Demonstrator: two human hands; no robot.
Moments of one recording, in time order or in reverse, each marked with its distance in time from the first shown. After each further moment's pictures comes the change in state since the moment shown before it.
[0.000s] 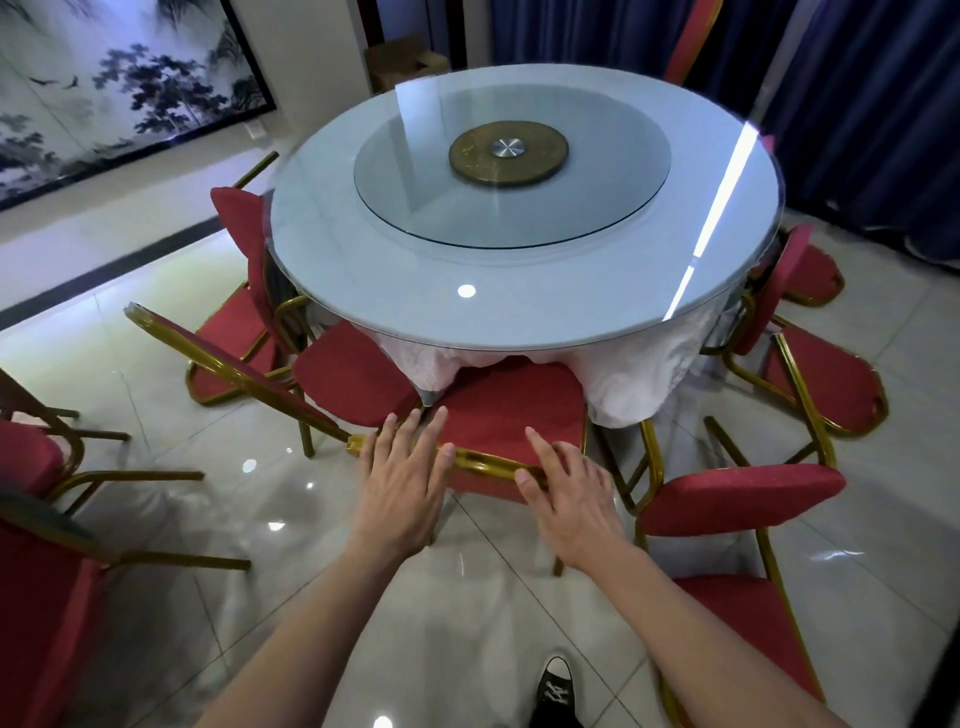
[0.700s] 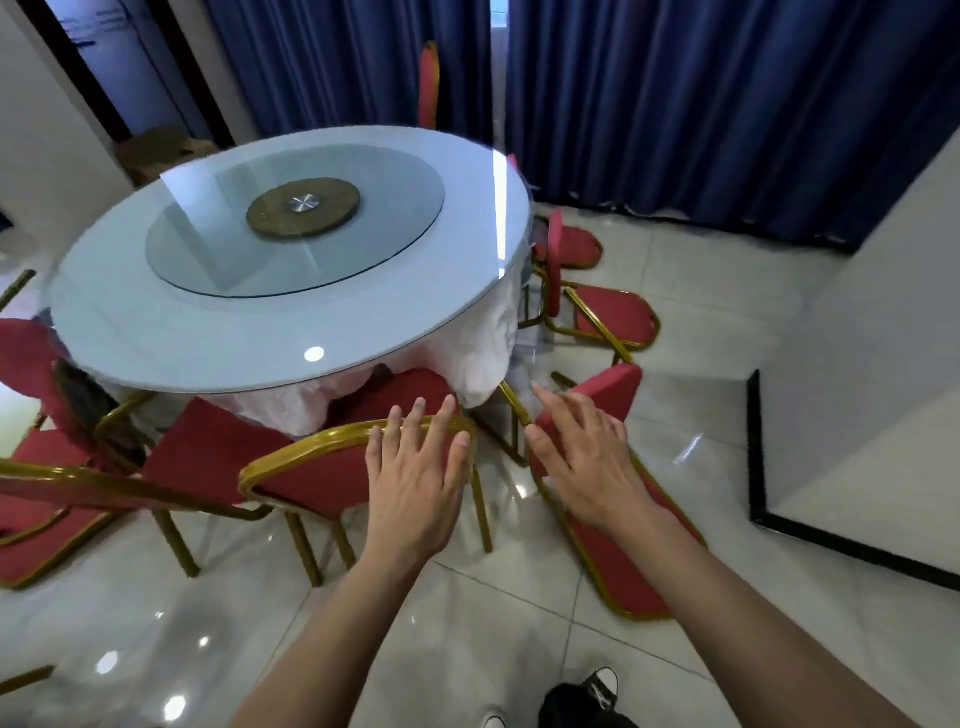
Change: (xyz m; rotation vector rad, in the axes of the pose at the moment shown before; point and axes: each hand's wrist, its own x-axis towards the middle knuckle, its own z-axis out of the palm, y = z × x) left_hand -0.108 0.104 -0.034 -0.143 -0.013 0.418; right_hand -0.197 0.010 -0.063 -0.007 0.465 0.253
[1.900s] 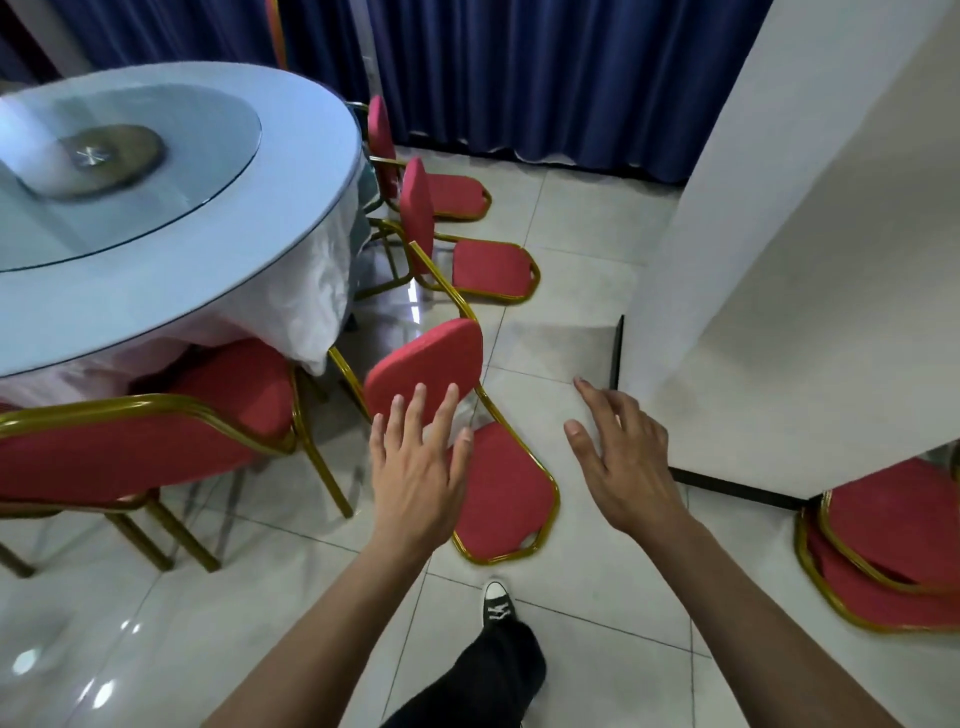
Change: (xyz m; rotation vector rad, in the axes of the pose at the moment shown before) left_hand -0.037 0.353 0.205 -0.002 -0.056 0.095; right_hand -0.147 0.374 -0.169 -0.029 0.116 0.227
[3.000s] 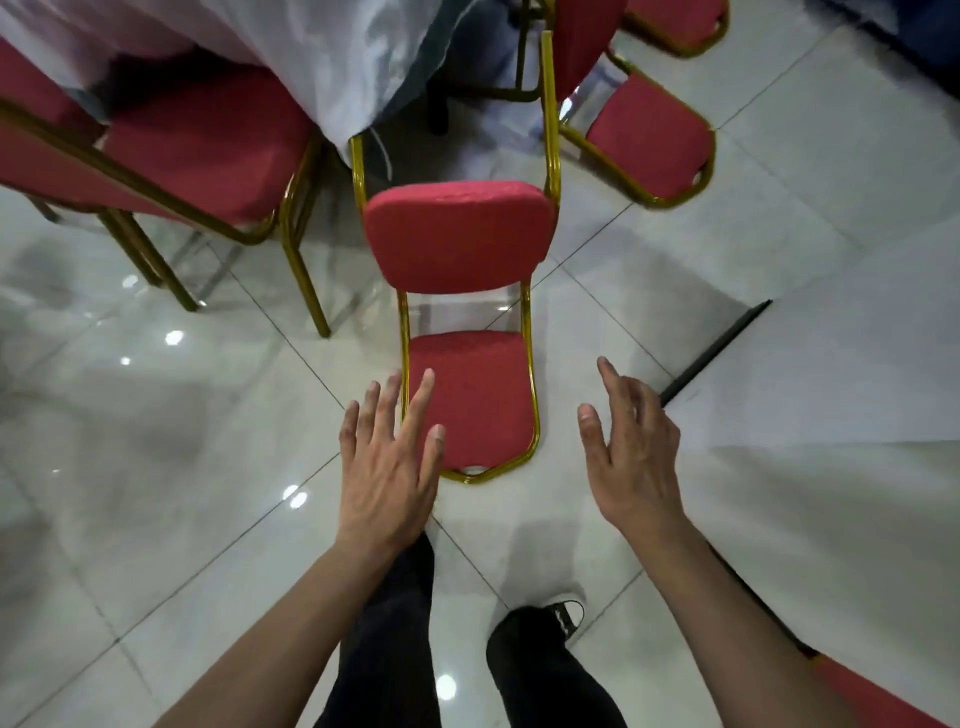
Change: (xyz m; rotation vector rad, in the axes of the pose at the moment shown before) left_hand 0.075 0.069 0.261 0.036 -0.042 -0.571; right_hand 0.211 0.233 0.140 0.036 -0.324 -0.309
